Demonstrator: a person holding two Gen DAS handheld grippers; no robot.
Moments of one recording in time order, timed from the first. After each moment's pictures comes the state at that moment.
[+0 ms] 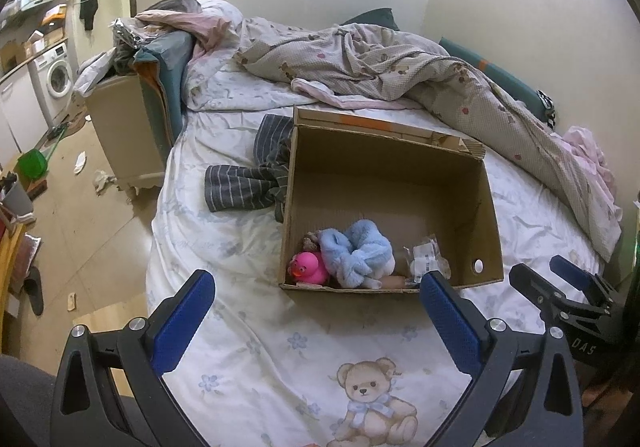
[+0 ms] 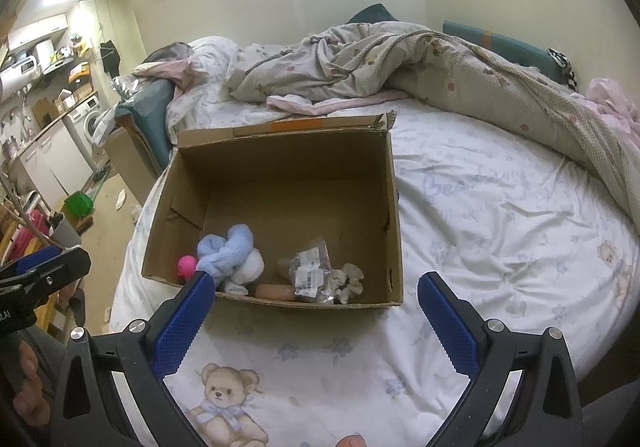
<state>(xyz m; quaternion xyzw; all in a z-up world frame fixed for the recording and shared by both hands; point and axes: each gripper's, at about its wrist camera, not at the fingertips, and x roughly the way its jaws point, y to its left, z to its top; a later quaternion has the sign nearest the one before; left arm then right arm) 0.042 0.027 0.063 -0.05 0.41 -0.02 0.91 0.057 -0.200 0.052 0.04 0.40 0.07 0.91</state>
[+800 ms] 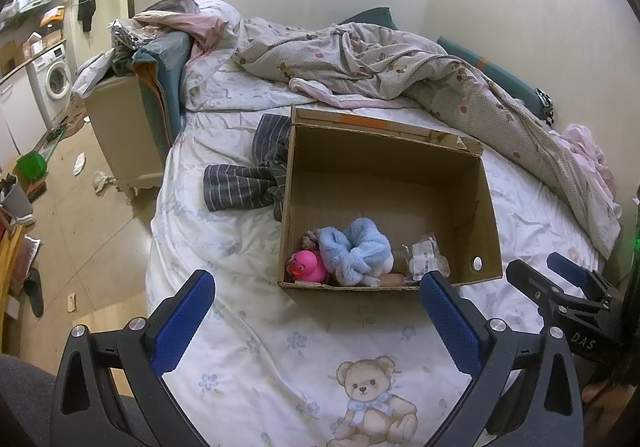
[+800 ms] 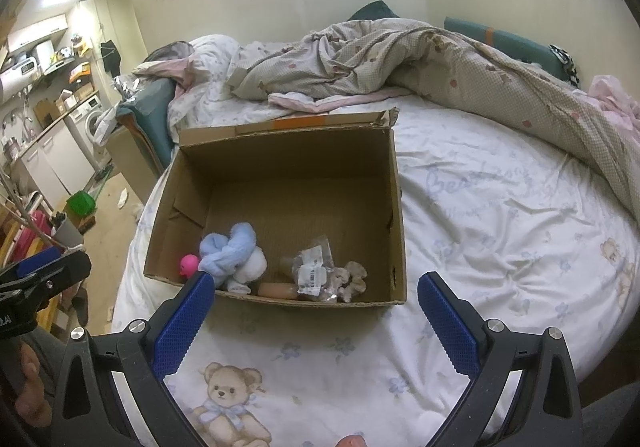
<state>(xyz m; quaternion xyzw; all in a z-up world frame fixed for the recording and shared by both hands) 0.041 0.027 0.065 -0.04 0.41 -0.02 0.91 0.058 -0.198 0.052 0.05 0.40 0.07 0.91</state>
